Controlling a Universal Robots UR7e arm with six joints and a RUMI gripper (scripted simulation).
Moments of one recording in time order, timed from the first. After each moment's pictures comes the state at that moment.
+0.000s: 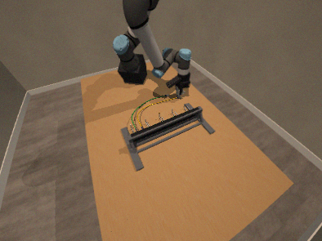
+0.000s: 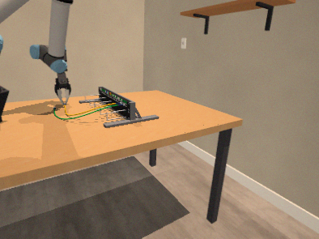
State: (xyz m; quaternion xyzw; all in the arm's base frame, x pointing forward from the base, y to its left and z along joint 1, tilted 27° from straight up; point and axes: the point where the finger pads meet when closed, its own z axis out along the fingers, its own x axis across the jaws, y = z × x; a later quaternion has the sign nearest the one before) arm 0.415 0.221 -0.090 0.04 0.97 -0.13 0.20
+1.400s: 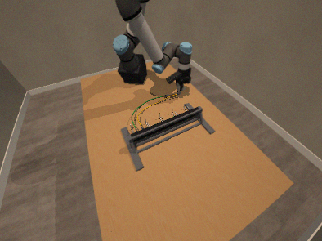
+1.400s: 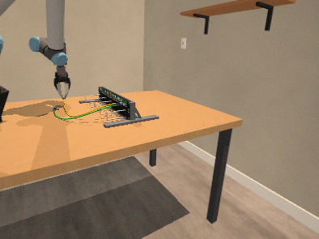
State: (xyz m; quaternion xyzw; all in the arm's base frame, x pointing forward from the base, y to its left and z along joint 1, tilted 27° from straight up) arm 0.400 0.231 -0.057 0.04 0.97 -0.13 0.20
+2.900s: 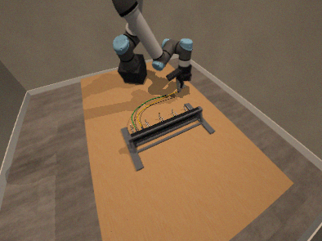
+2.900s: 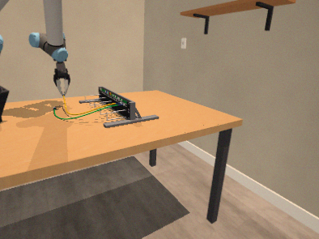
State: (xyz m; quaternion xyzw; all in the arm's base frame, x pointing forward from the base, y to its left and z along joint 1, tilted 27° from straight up) arm 0.392 0.237 -0.037 0.04 0.97 -0.13 0.20
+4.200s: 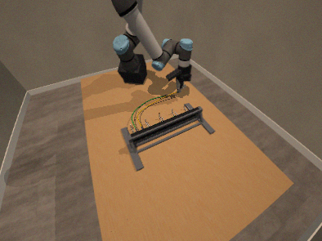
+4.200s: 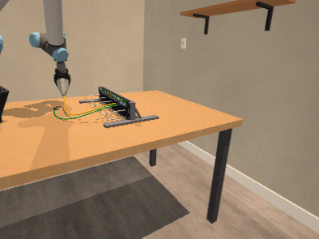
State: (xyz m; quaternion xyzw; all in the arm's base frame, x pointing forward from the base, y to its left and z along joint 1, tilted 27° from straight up) arm 0.394 0.234 -0.035 0.05 0.97 -0.13 0.20
